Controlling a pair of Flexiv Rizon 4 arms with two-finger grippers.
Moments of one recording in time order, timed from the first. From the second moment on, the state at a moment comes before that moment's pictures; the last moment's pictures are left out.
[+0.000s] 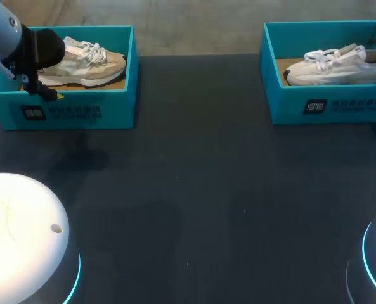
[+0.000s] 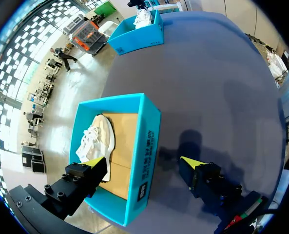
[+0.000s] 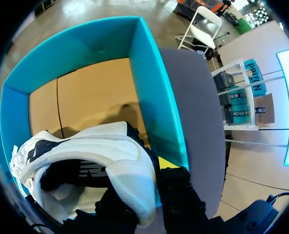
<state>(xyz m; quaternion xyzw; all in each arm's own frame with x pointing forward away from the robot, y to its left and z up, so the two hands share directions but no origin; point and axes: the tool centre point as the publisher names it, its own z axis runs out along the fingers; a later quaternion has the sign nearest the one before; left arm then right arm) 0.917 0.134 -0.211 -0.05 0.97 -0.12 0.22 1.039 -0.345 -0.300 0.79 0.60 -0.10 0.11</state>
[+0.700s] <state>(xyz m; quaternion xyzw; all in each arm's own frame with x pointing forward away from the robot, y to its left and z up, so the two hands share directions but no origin) 0.917 0.134 -0.211 -0.05 0.97 -0.12 0.22 1.034 -0.345 -0.328 0.79 0.60 -0.10 0.10</state>
